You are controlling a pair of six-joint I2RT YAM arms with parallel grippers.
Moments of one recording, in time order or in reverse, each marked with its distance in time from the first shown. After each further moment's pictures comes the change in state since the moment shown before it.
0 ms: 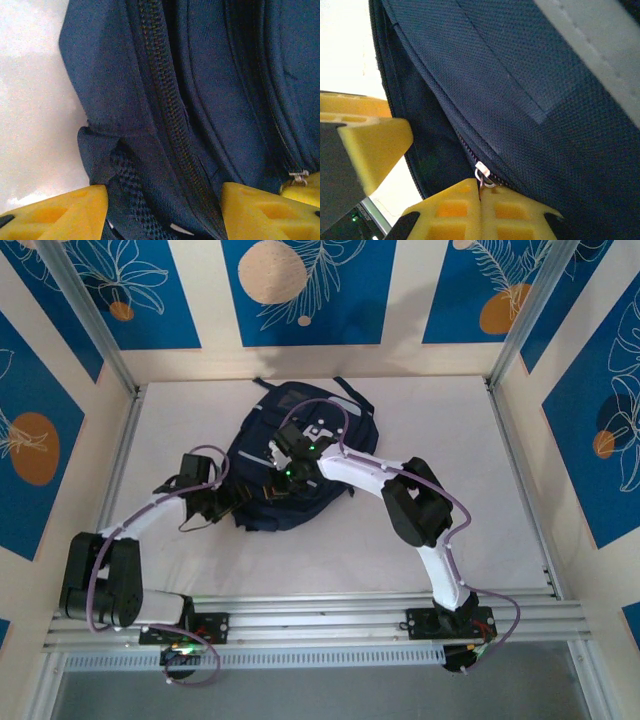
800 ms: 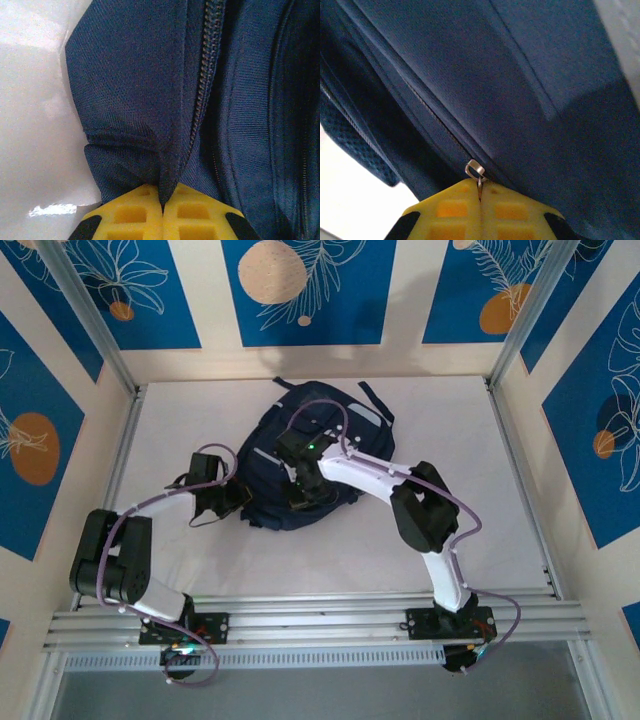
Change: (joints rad) left arm -0.020 0.126 -0.003 0.190 0.034 -0.062; right arm 0.023 -0.067 0.017 -0.386 0.272 -0.135
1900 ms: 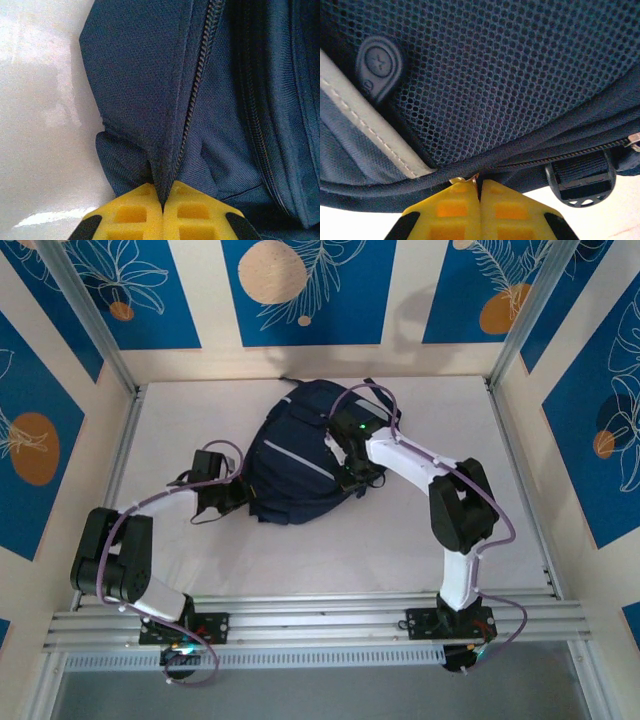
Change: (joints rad) left arm -0.018 0.001 0.030 -0.027 0.015 0.104; right arm -0.248 -0.180 -0.191 -0.002 0.153 -0.332
